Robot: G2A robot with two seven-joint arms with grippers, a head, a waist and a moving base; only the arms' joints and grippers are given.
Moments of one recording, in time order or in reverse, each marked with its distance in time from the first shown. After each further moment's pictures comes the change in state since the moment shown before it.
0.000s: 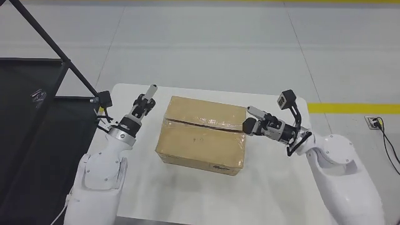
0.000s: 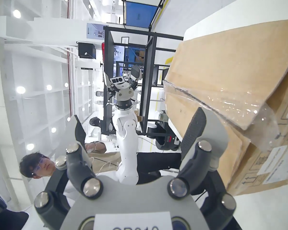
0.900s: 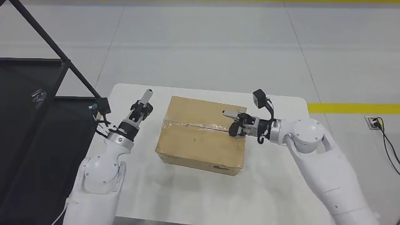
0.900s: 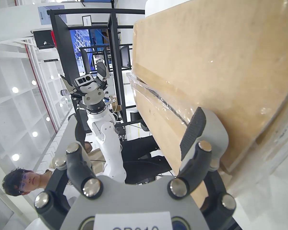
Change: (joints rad) left arm 0.016 0.016 -0.006 0.038 -0.057 0.011 0.030; right arm 0.201 -0.035 -0.231 0.212 -0.101 0.085 -0.004
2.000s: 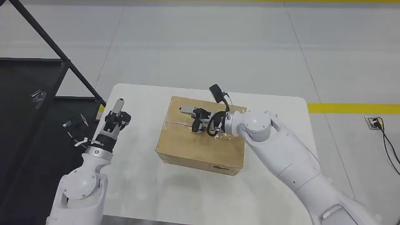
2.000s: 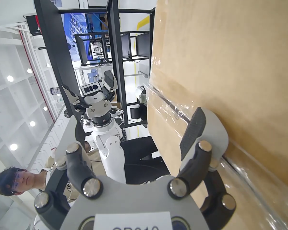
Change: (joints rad) left arm 0.116 0.033 -0.144 -0.006 -0.121 -0.048 0.009; right arm 0.294 -0.226 -0.405 0.343 0.126 -0.084 -0.194
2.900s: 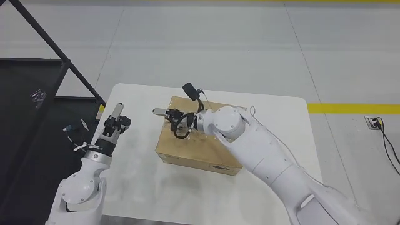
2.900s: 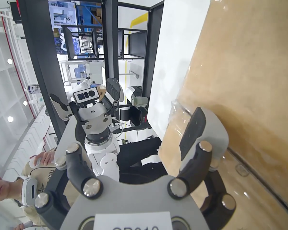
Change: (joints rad) left arm 0.027 0.016 0.009 0.005 -0.035 -0.017 0.001; right arm 0.104 -0.174 -0.120 0.164 -0.028 -0.041 -0.070
